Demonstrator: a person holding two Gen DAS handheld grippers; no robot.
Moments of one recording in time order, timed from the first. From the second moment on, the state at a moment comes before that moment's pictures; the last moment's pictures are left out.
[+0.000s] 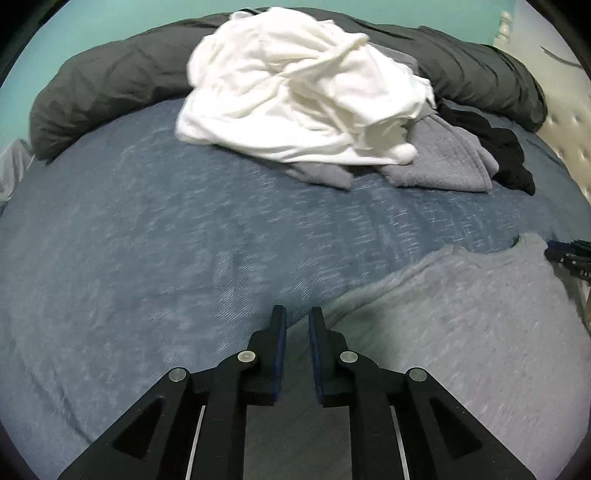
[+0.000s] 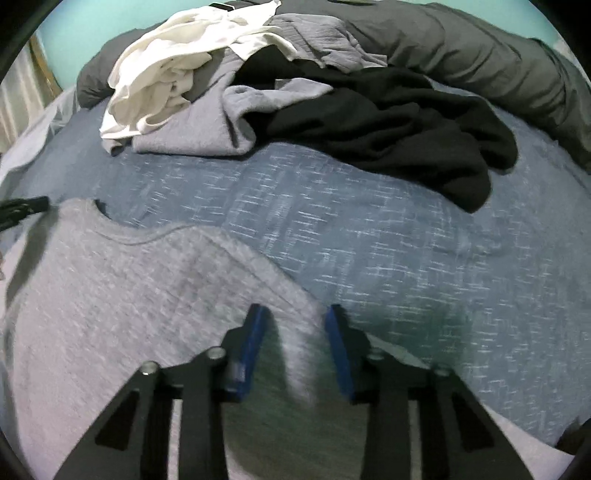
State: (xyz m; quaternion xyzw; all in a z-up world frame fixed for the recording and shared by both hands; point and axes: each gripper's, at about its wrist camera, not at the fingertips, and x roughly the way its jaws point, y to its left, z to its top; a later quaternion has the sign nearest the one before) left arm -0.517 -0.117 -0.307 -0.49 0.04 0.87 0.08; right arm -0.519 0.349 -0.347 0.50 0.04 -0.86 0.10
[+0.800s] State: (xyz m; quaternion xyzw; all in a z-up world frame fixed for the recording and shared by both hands) left arm -0.490 -0.151 -0.331 -0.50 0.04 0.86 0.05; right arm -0.387 0.422 -0.327 0.44 -0.05 -0.89 0.06
